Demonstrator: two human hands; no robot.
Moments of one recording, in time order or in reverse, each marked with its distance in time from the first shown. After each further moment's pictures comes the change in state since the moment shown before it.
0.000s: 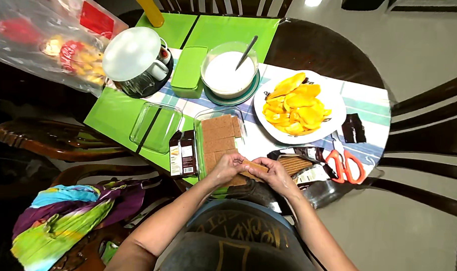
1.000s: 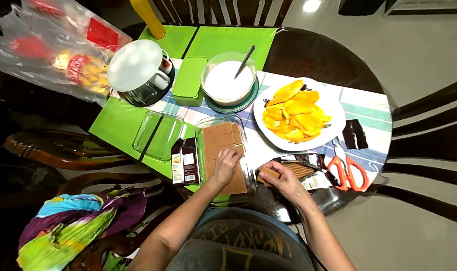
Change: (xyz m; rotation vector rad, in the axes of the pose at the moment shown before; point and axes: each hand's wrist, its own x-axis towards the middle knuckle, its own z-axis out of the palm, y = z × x) left_hand 0.060 -0.081 -0.018 1.098 0.513 0.723; right_hand -0.007 -0.005 -0.020 0.057 0.058 0.031
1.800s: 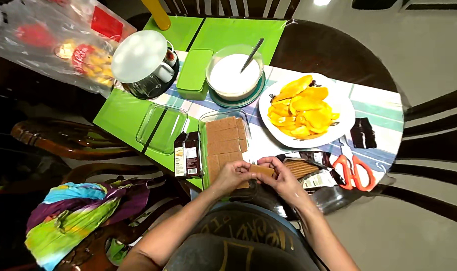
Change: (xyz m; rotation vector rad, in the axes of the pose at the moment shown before) left_hand 0.006 0.069 -0.093 -1.126 -0.427 -0.740; right_hand -0.007 -0.014 0.022 0.078 -0.046 0.012
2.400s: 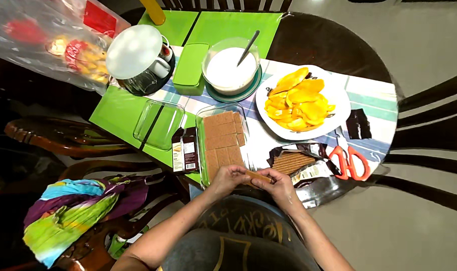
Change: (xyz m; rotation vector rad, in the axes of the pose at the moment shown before) left_hand -0.028 -0.014 0.007 -0.045 0.007 -0.012; right_hand -0.034 0.024 0.020 -0.006 0.166 -0.029
